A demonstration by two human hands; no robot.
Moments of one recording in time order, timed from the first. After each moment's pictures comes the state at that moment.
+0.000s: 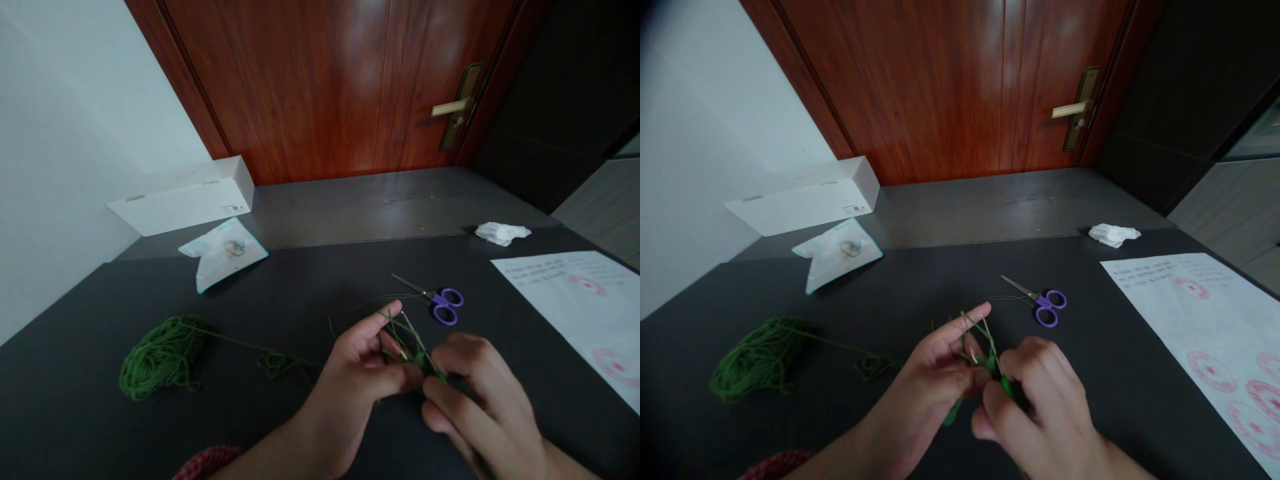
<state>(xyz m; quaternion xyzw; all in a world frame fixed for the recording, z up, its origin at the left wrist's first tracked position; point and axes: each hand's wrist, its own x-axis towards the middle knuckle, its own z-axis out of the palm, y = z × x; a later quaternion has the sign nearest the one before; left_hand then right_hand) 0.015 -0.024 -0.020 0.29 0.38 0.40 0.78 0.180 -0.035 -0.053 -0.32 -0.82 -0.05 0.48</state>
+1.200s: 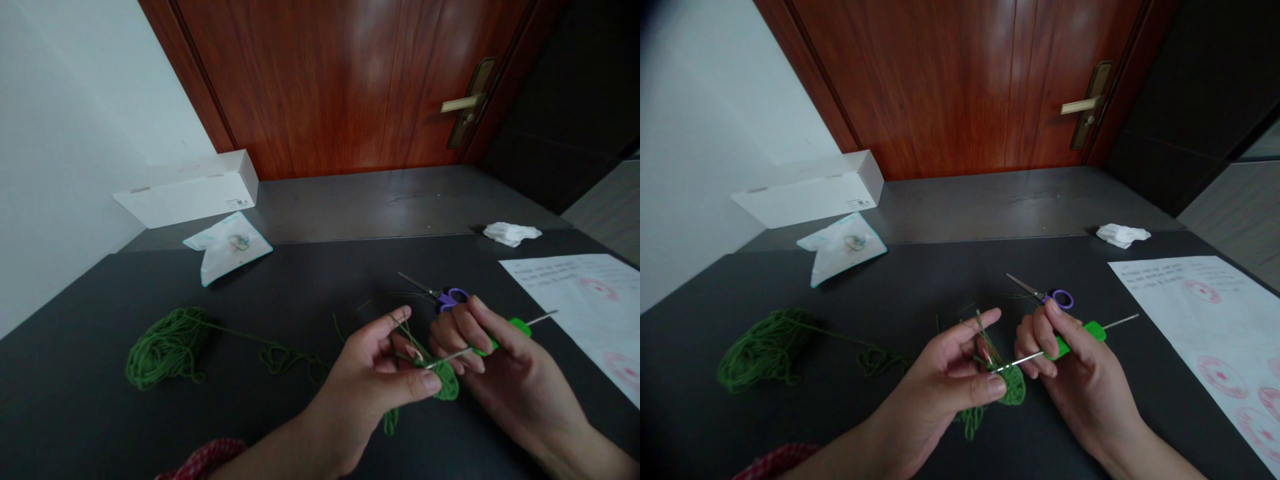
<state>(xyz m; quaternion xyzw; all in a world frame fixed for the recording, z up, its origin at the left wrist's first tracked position) 0.014 -0.029 -0.024 0.25 0.37 0.40 0.80 0.178 -0.016 -0.037 -0.29 -0.26 0.76 0.53</state>
